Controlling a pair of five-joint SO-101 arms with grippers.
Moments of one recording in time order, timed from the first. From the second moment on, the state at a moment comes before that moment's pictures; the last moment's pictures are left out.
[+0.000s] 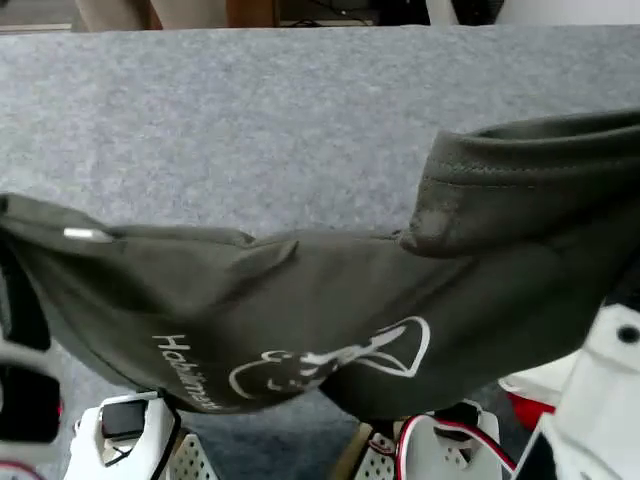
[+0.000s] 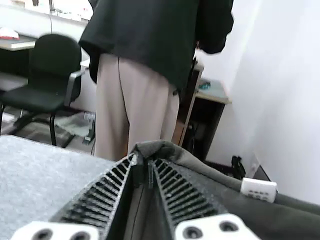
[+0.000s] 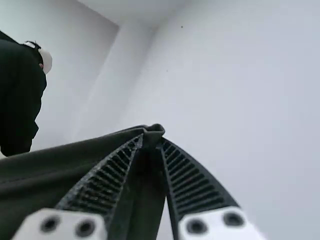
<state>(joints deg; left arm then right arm) -13.4 -49.1 -43.9 100.3 1.3 14.1 -53.8 -27.6 47.8 14.6</state>
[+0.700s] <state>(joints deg) -16.4 -30.4 -2.8 59.5 8.4 -2.4 -35.6 8.8 27.6 17.5</state>
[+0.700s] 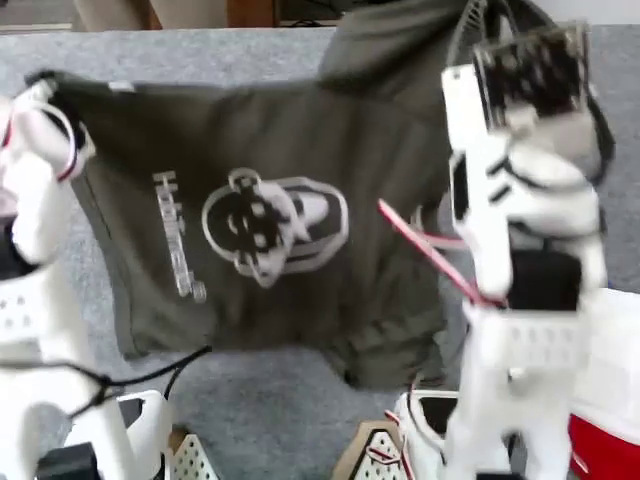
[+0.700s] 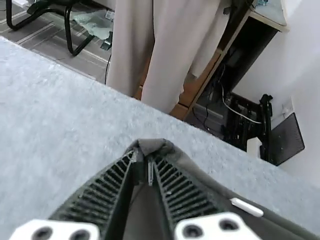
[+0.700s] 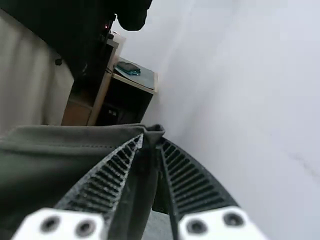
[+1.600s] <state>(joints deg) -15.6 2.6 -24.4 69.4 4.2 -4.1 -1.8 -20.1 56.7 17.9</state>
